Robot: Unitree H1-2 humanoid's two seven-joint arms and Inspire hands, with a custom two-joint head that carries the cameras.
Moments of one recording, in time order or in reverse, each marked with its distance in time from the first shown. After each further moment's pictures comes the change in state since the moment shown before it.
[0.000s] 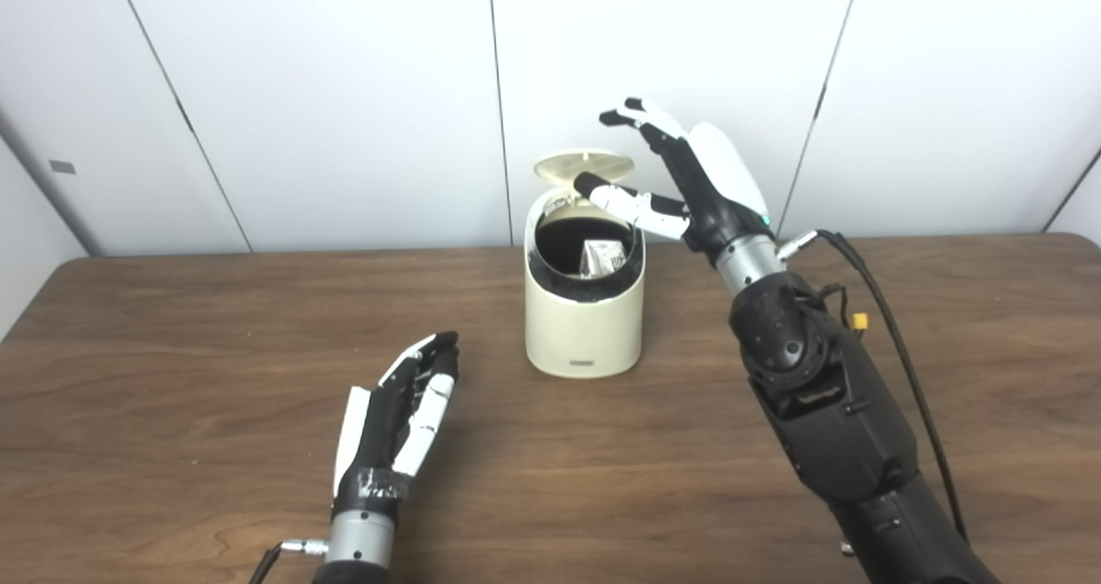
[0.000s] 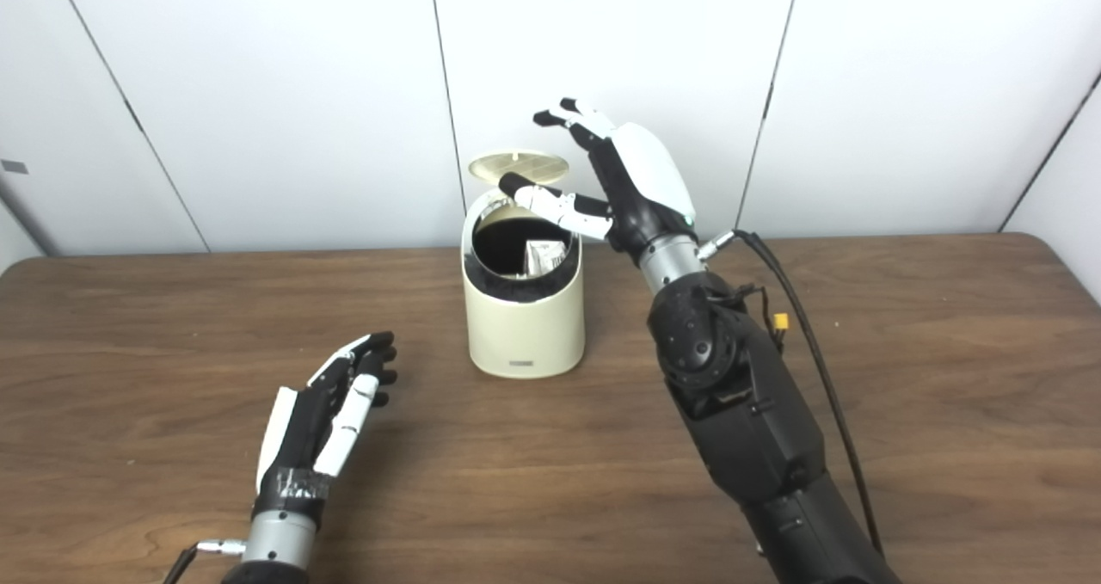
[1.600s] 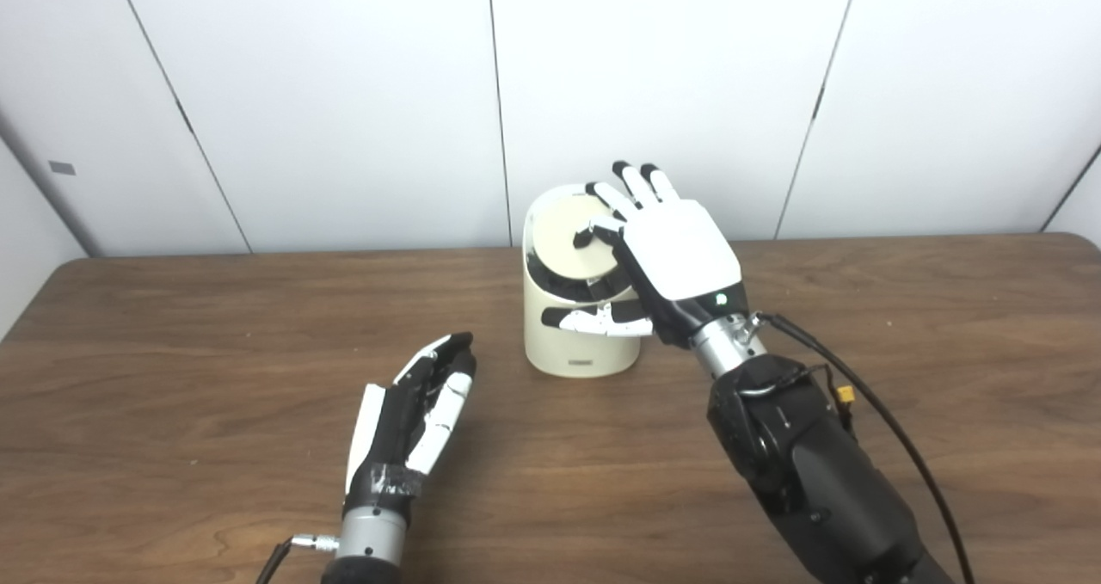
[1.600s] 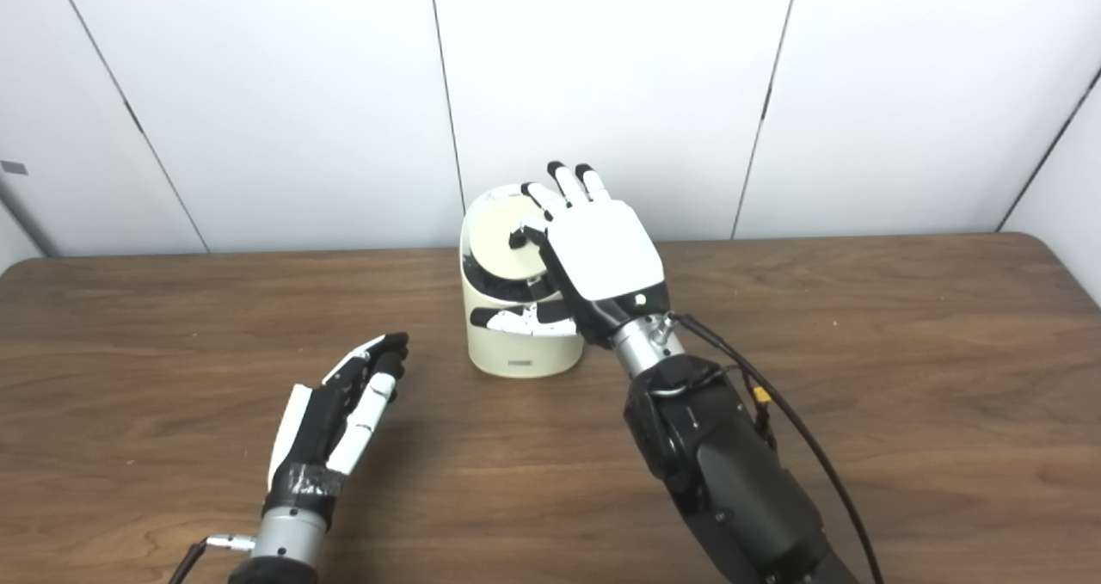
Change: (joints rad) left arm -0.003 -0.023 -0.014 -0.046 0.031 0.080 -0.032; right arm 0.153 -0.031 0.183 -0.154 -0.593 -0.036 0.071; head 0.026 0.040
